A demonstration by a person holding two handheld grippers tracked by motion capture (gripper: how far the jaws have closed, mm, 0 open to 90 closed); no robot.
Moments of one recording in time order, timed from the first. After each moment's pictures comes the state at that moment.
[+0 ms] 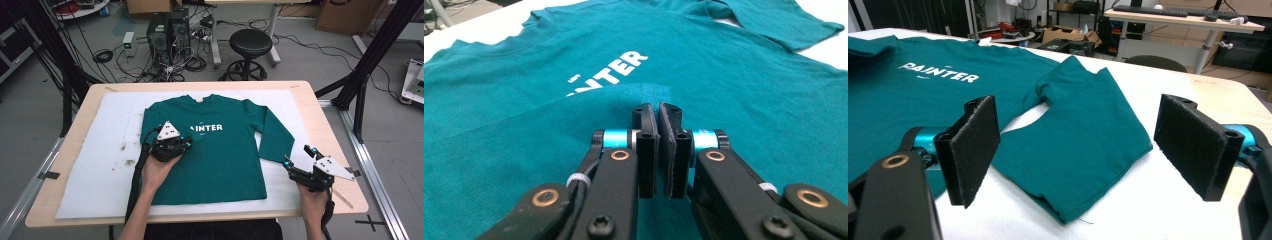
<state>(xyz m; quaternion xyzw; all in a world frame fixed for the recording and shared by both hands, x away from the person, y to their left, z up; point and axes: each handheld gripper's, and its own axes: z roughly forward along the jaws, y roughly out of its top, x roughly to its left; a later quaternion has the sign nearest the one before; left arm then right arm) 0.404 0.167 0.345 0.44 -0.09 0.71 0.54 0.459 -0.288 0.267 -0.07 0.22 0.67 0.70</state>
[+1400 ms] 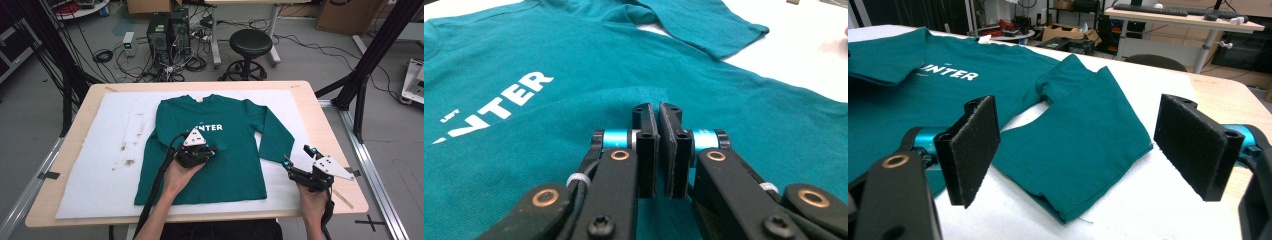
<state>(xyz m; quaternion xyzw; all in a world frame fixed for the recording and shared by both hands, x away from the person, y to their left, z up) 0.416 0.102 0.338 0.50 -0.14 0.69 0.51 0.459 -0.287 0.268 -0.07 0.22 0.67 0.71</state>
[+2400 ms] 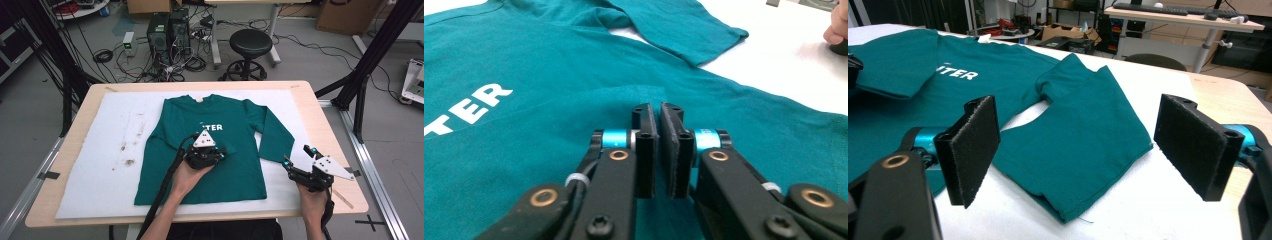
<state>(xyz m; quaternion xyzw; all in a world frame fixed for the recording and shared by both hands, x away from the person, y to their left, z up) 0.422 0.079 0.338 0.52 -0.15 0.67 0.51 0.459 -0.287 0.268 -0.07 0.22 0.67 0.71</state>
